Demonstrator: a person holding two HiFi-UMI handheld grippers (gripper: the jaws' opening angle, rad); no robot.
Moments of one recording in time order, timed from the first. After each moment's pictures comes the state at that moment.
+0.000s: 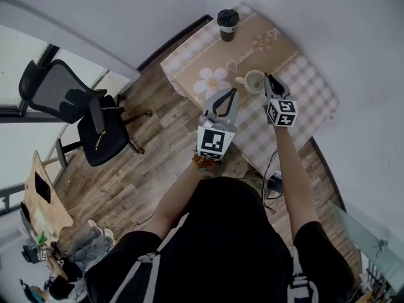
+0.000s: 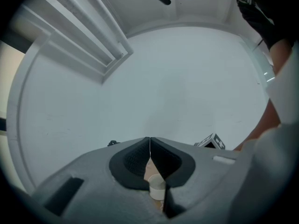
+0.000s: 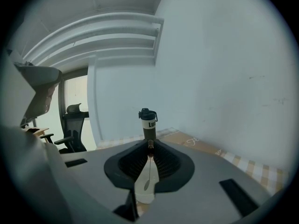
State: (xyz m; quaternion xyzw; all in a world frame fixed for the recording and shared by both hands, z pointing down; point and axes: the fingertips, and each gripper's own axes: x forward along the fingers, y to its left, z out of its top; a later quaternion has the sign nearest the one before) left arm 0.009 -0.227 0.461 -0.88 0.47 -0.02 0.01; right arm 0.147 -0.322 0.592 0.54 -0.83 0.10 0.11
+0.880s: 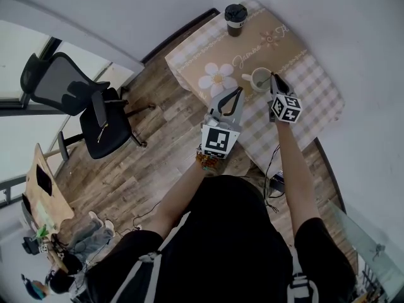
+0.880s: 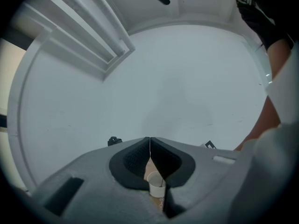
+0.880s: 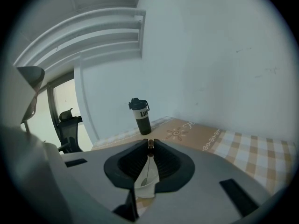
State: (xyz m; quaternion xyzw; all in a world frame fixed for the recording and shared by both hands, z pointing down) left arm 0.008 -0.230 0.473 -0.88 0.48 -0.03 -0.01; right arm 0.161 -0.335 0.643 0.57 -0.80 0.19 0.10
